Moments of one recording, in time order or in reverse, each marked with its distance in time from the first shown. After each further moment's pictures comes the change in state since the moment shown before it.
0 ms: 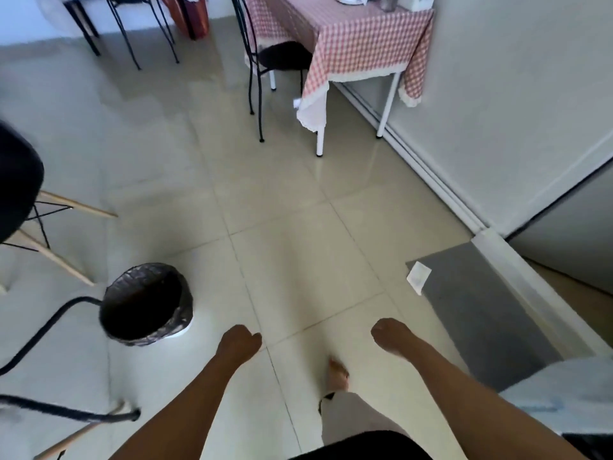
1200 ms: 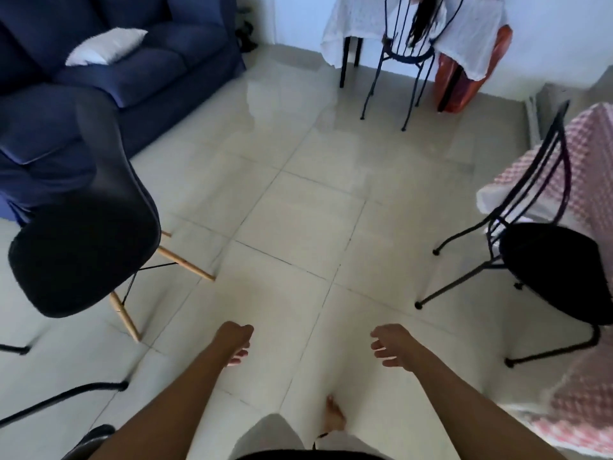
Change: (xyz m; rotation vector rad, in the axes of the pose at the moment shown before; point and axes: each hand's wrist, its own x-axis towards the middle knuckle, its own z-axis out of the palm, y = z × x) left_hand 0.543 0.099 -0.582 -1.211 0.241 -0.614; right_hand 0.538 -0.808 -0.367 0.111 -0.403 -0.179
